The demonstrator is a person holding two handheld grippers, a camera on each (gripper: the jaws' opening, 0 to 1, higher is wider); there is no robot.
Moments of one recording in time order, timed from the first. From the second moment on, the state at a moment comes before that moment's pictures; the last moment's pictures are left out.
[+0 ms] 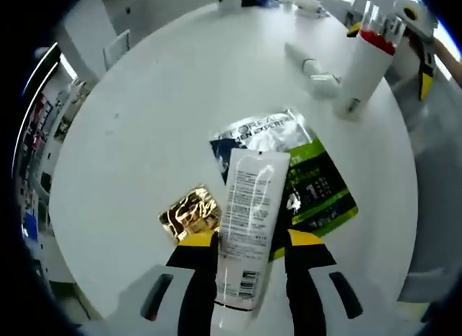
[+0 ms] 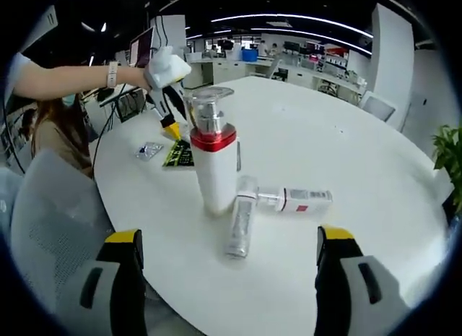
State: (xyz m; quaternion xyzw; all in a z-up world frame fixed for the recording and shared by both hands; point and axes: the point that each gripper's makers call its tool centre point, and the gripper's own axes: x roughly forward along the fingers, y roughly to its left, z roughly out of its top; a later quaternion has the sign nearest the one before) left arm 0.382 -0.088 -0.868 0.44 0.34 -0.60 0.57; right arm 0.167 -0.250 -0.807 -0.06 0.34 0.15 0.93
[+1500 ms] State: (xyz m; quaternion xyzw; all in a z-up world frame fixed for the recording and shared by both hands) left arm 0.377 -0.103 -0.880 0.41 0.31 -0.63 0.58; right arm 0.177 -0.248 -0.811 -0.05 0.33 0.15 0.93
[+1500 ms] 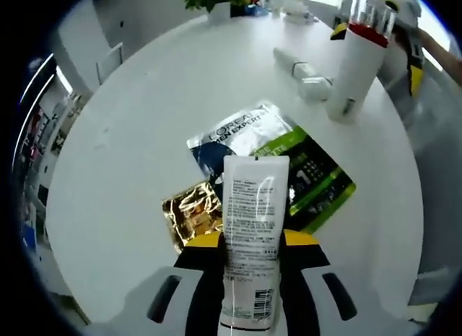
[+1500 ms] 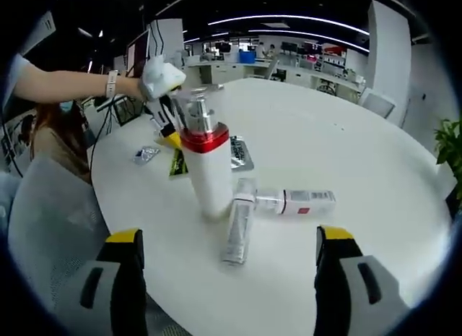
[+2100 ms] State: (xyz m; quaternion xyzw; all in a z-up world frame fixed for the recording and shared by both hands) left arm 0.372 -0.104 -0.823 0.34 0.25 -0.61 0.67; right arm 0.173 -0.241 -0.802 -0.03 0.33 0.15 0.93
